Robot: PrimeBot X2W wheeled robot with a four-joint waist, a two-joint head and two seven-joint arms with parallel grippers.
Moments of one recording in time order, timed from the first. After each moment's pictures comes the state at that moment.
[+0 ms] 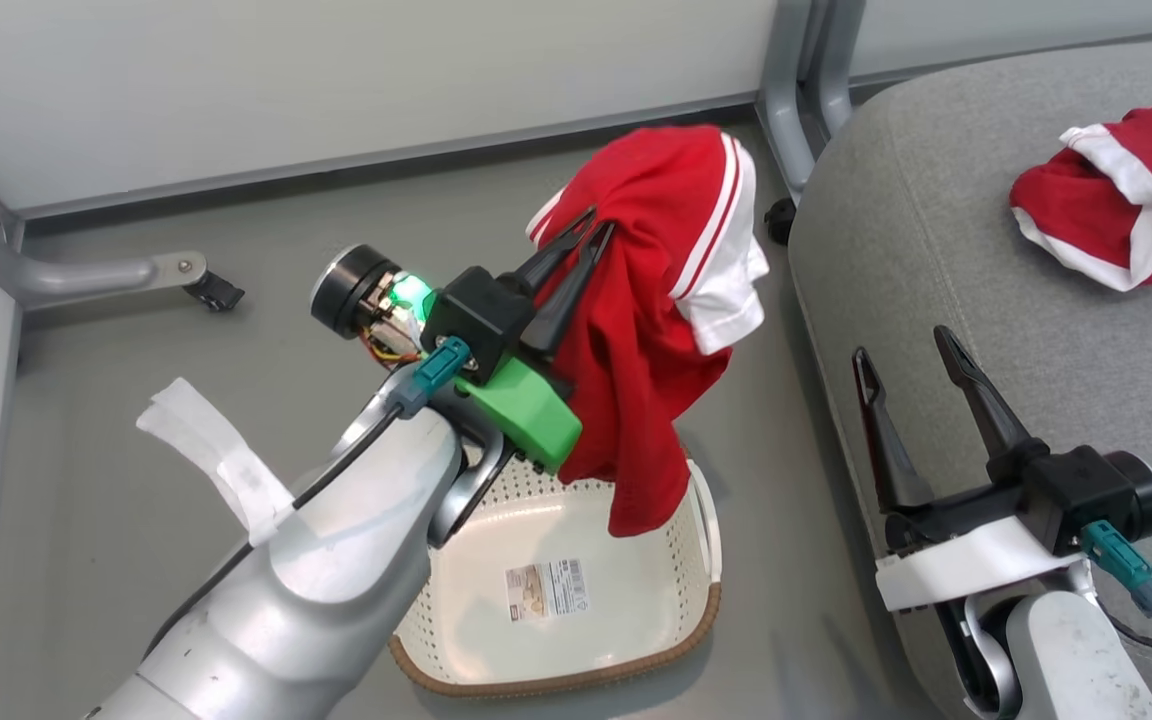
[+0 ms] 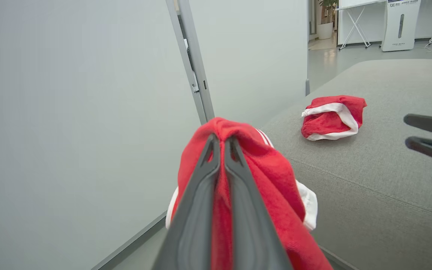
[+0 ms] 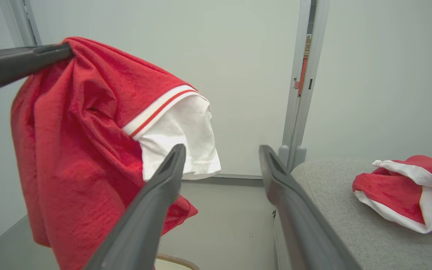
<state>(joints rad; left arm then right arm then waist) -0.76 0.16 -0.81 0.46 -0.41 -0.03 -0.26 -0.14 -0.05 0.07 0.02 0.10 0.13 -0.26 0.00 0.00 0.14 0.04</state>
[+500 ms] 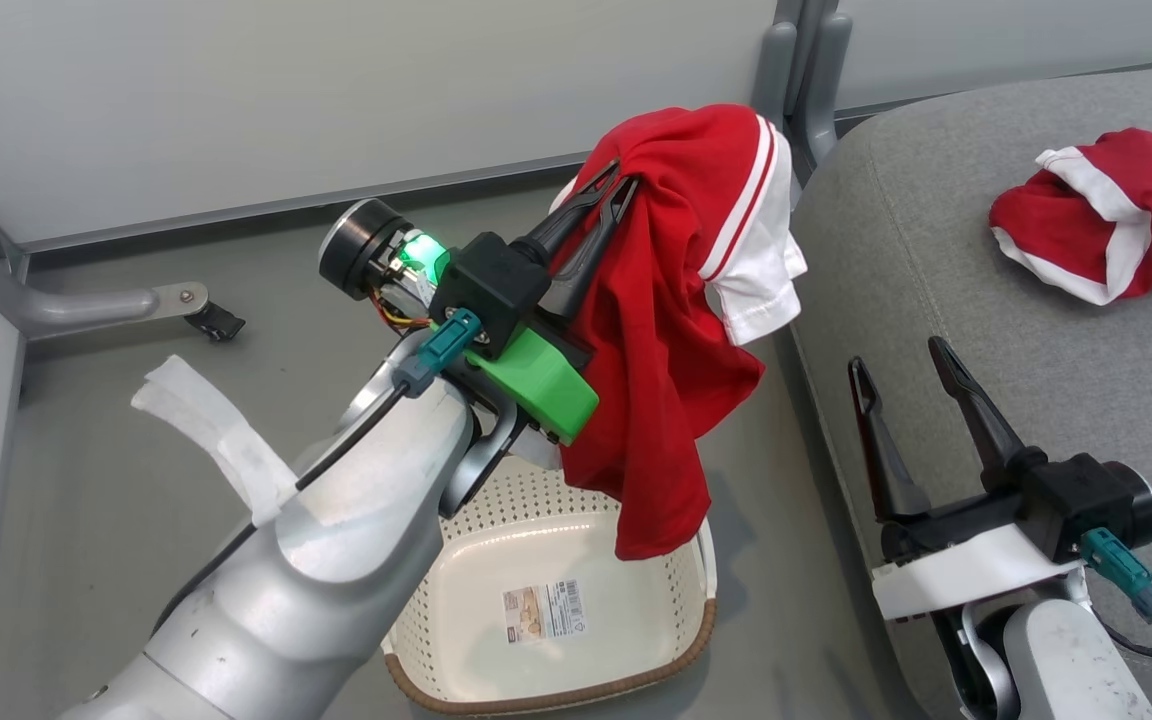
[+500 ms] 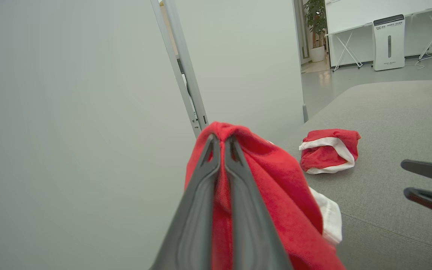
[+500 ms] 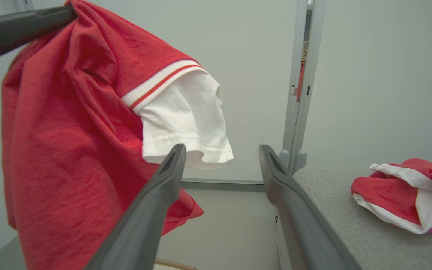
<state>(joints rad) -0.79 0.13 -0.77 0.43 -0.37 -0.04 -0.26 -0.13 -0.05 0.08 0.02 0.12 0.13 -0.26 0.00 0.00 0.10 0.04</state>
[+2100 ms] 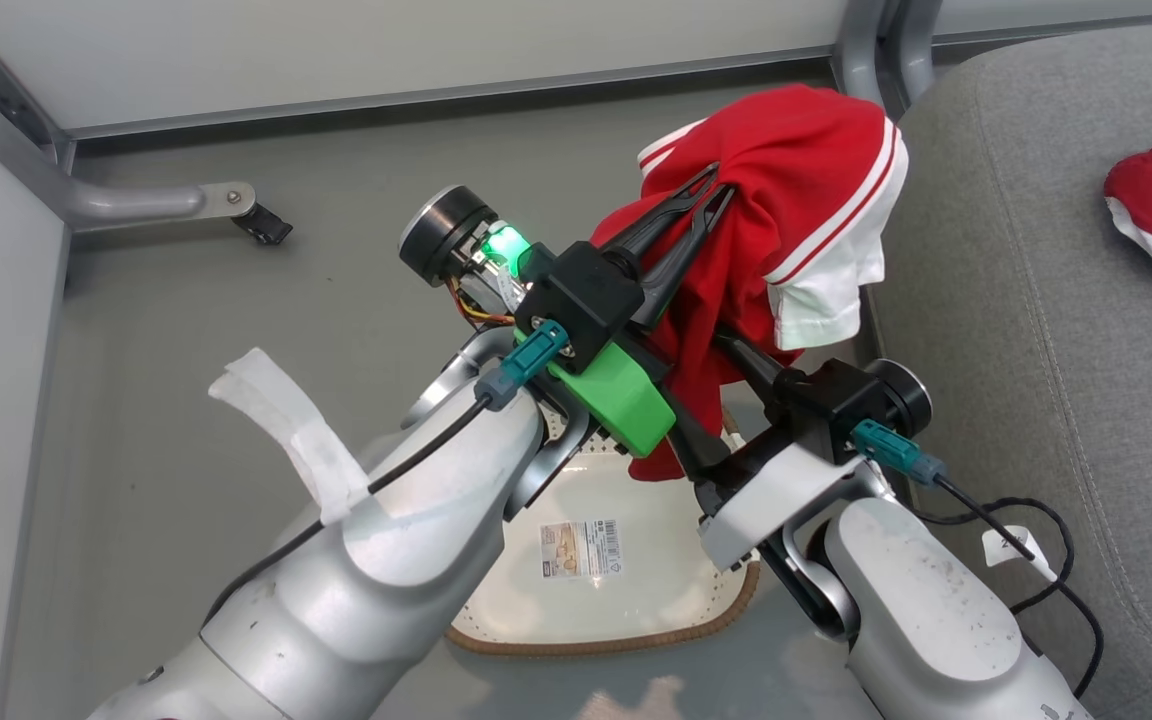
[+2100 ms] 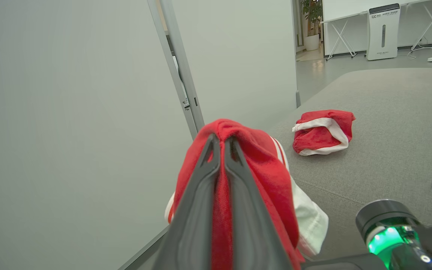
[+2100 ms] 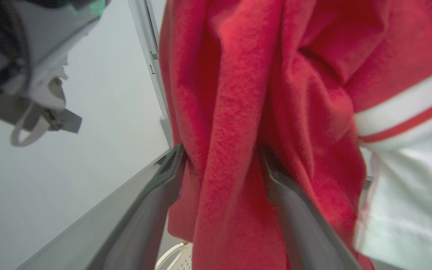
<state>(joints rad) -0.82 0.06 -0.82 0.42 -0.33 -0.06 -0.26 -0.47 -0.05 0.47 0.34 0.26 0.13 -0.26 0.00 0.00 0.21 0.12</state>
